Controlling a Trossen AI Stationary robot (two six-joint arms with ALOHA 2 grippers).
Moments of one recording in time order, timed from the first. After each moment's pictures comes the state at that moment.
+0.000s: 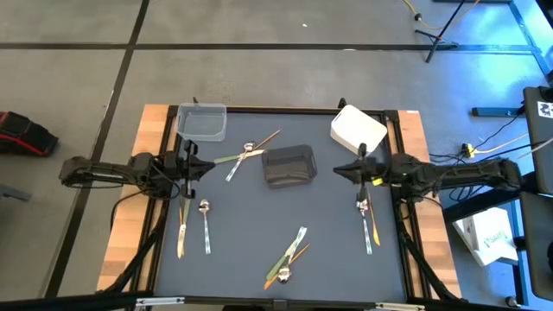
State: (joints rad) left arm -0.02 0.22 0.01 0.52 -0.14 0.01; right arm 0.01 0.61 0.24 0.27 0.06 -0.03
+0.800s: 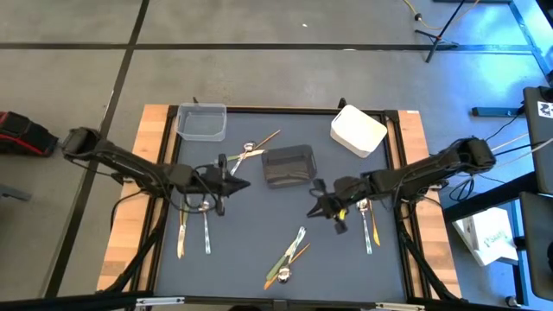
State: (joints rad) left arm -0.24 1.06 0.37 0.68 -0.33 -0.05; right arm 0.24 1.32 0.65 0.11 -0.17 -0.16
